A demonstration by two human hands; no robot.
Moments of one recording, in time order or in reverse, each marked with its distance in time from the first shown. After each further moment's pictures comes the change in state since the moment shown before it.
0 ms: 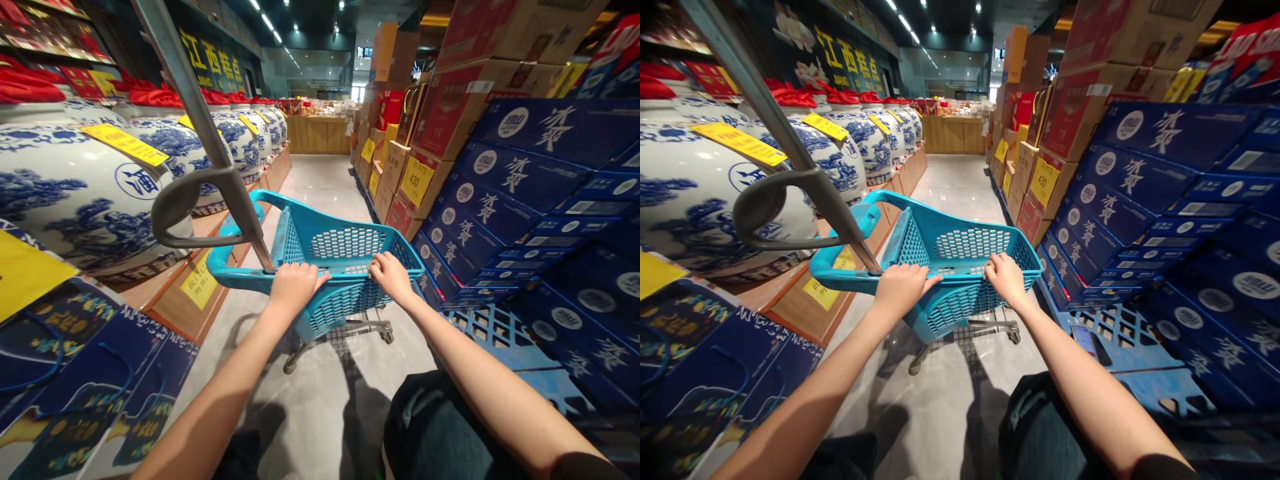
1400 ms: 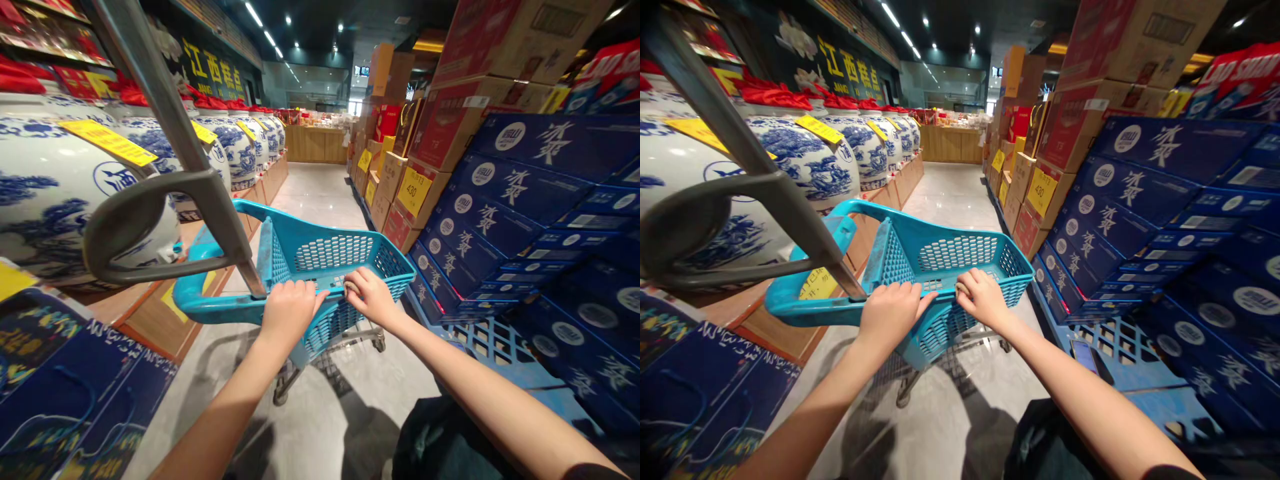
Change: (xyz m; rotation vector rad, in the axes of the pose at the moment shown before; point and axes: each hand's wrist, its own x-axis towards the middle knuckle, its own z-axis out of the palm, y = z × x) left_hand -0.014 0.016 -0.004 0.113 0.114 -0.042; right_hand -0.008 -0.025 0.022 -0.019 -0.072 -0.368
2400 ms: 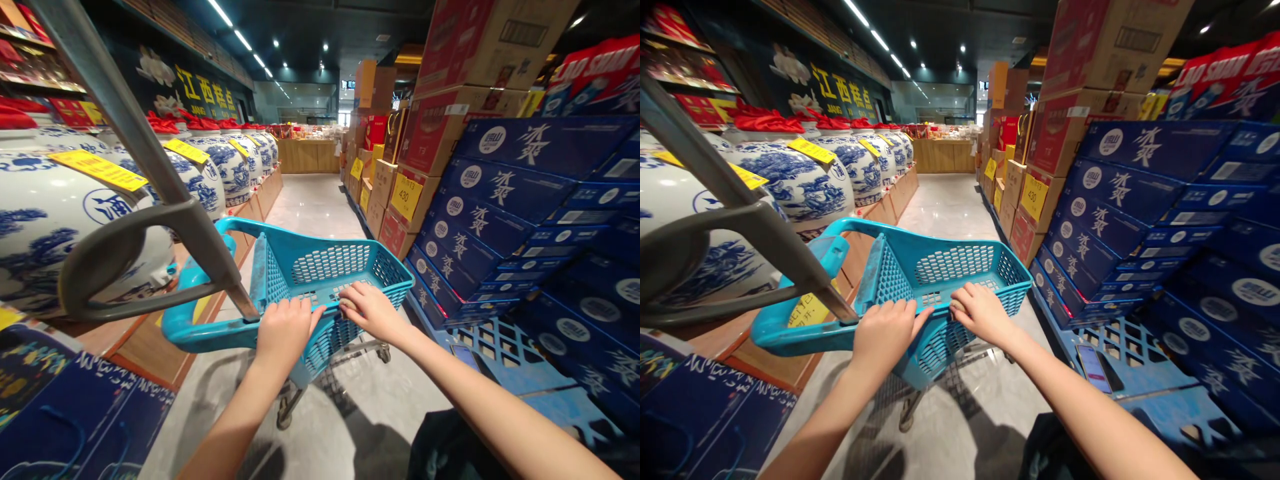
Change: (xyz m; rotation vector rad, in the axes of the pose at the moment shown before) left_hand -0.003 0.000 0.001 0.059 0.137 0.024; right_hand -0.006 -0.002 -0.013 -0.002 -0.087 -0.043
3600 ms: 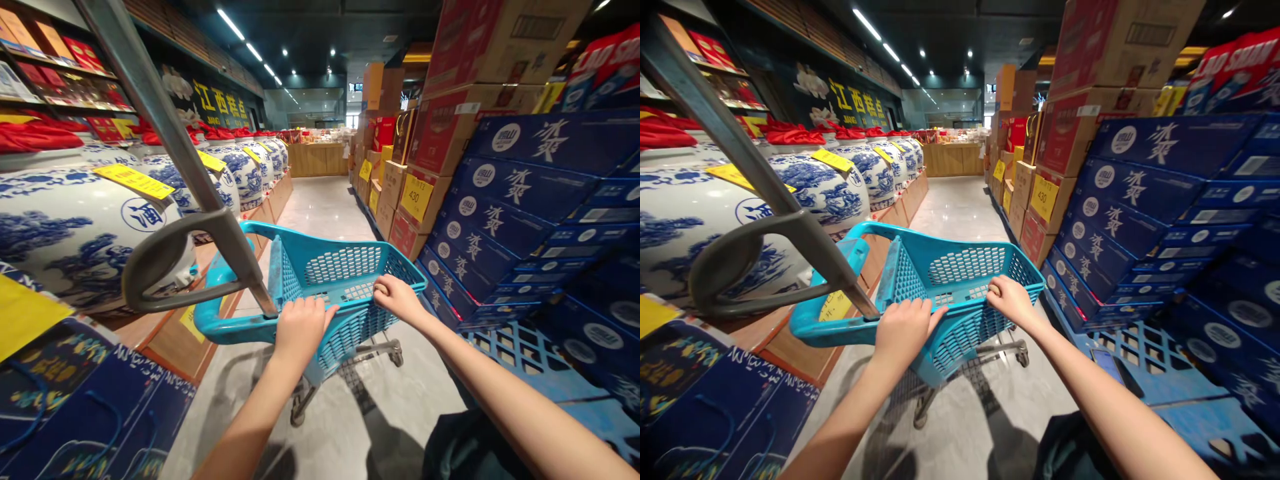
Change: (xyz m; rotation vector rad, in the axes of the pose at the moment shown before) left_hand -0.006 0.004 0.004 -0.046 -0.080 -0.059; right_hand 0.005 0.042 0.000 0.153 0.098 0.253
